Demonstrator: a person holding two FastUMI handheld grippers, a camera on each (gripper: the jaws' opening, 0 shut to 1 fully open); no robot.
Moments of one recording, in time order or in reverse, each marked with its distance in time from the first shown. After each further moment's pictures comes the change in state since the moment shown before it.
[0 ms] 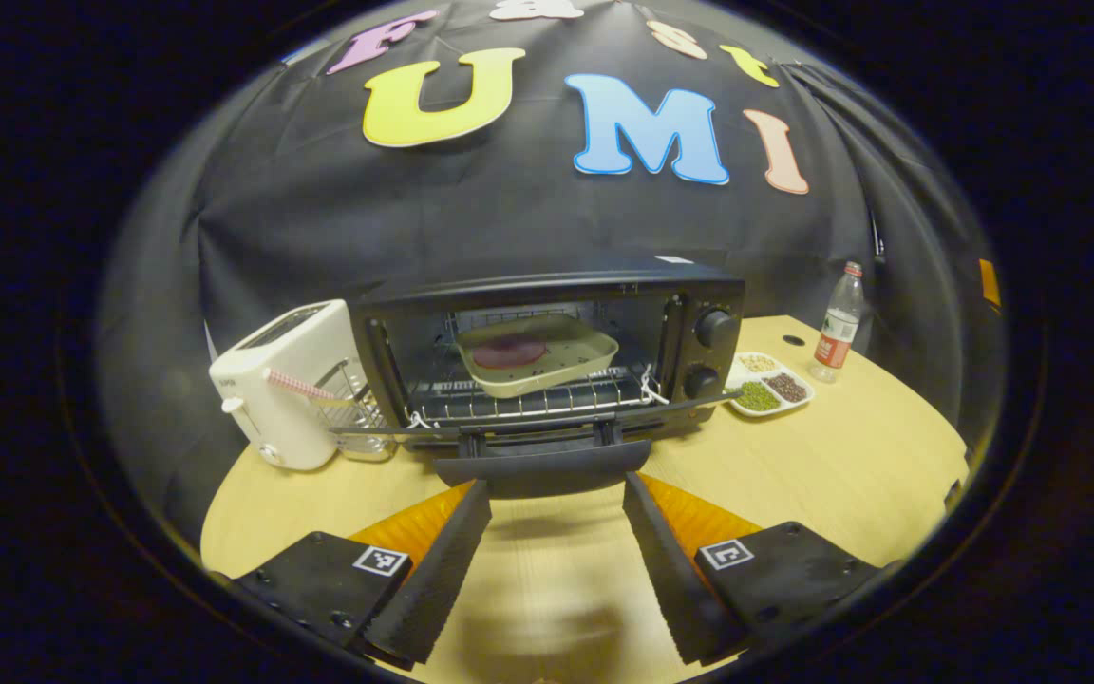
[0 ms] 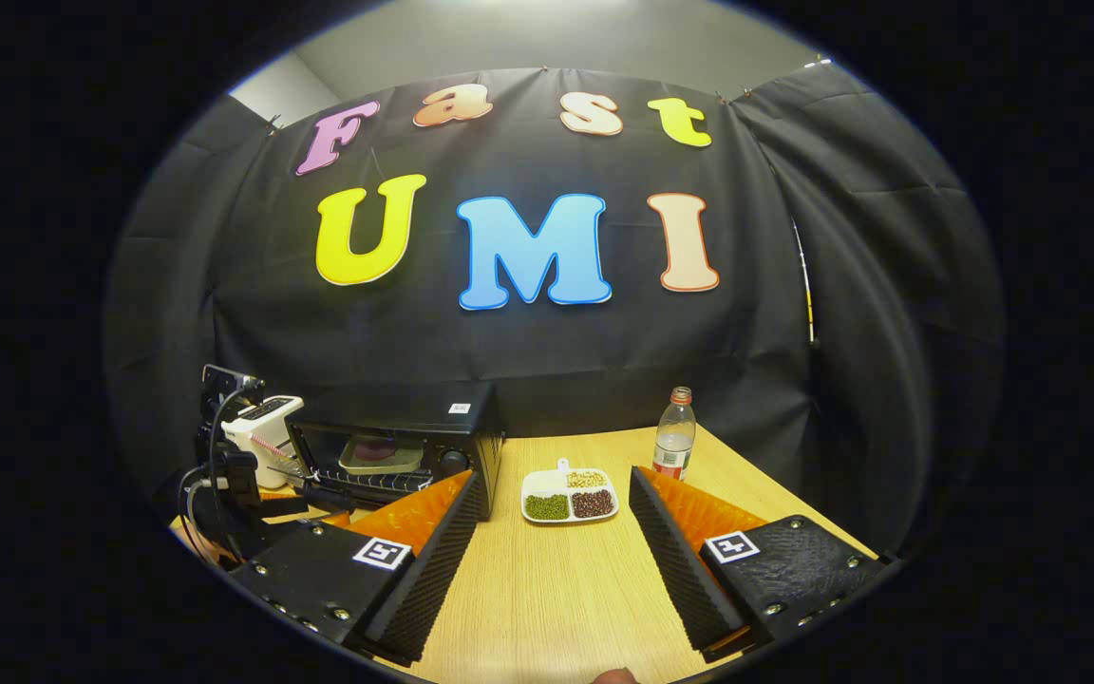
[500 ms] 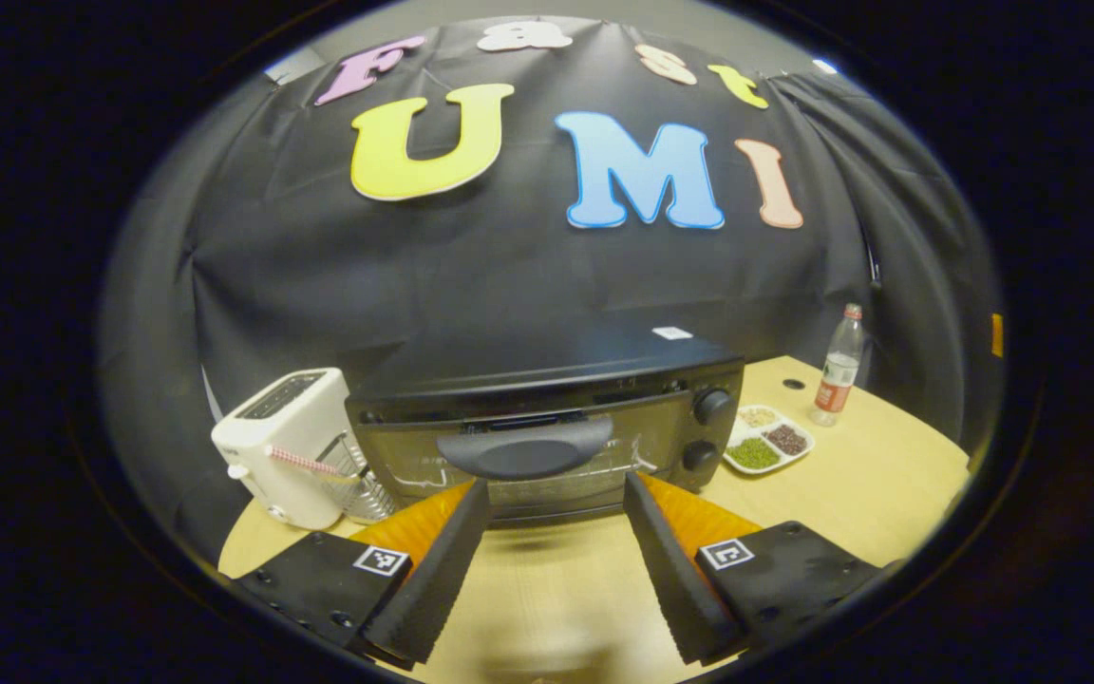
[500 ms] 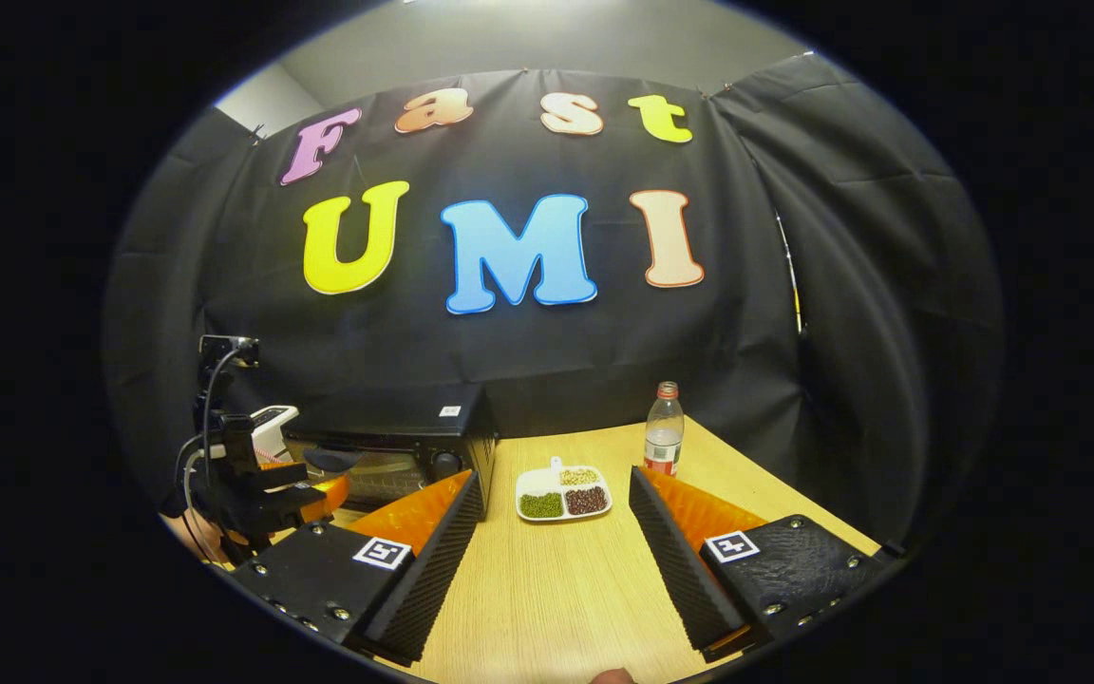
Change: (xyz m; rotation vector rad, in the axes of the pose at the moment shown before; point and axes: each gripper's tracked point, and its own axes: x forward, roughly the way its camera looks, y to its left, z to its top) left arm -0.008 -0.013 0.072 0.015 -0.181 -0.017; right arm -0.006 -0.013 0.007 0.032 -0.032 -0.033
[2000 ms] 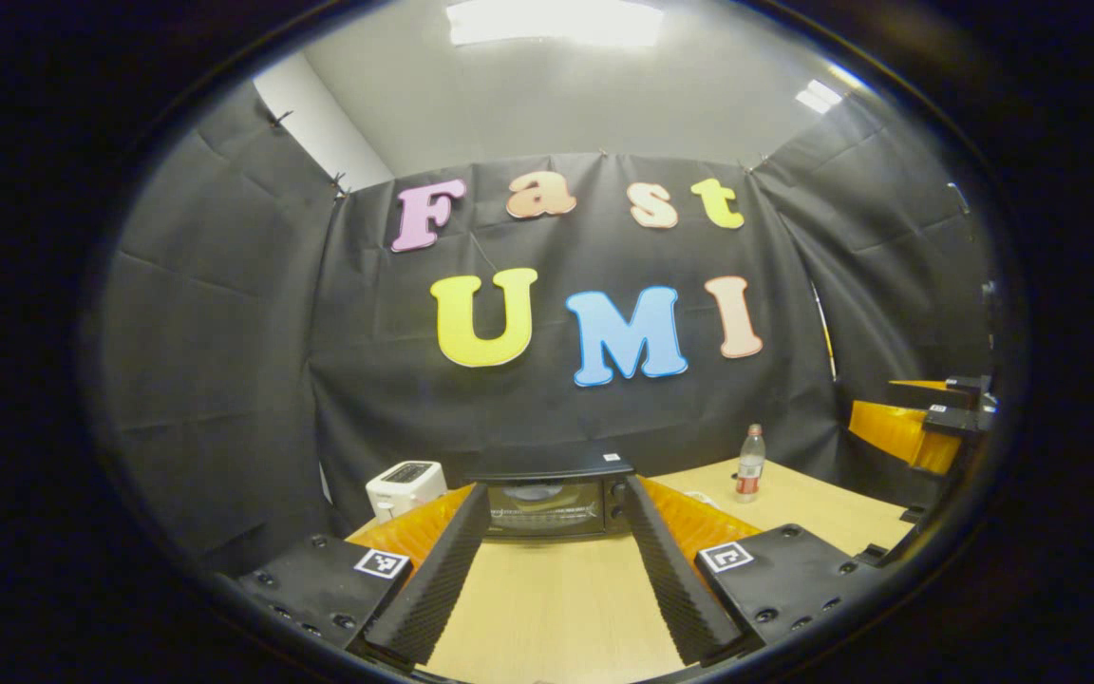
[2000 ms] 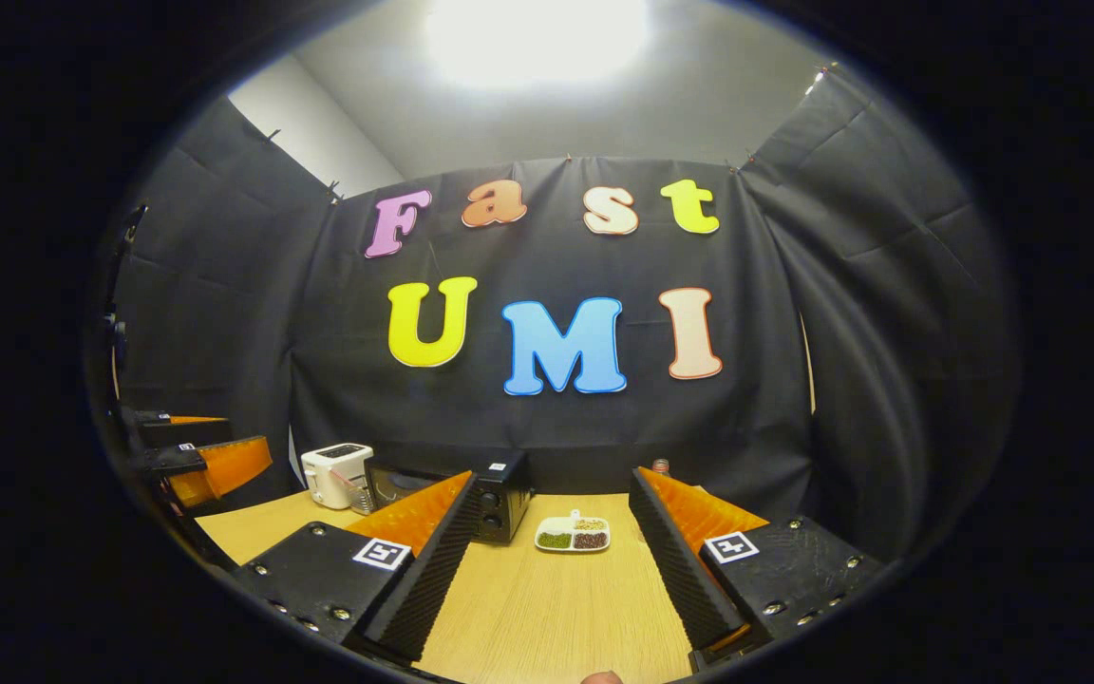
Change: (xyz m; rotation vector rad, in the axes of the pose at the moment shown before) left arm -0.354 -0.081 0.099 0.006 -0.319 0.160; right arm -0.152 -0.035 0.059 -0.061 -0.233 0.200
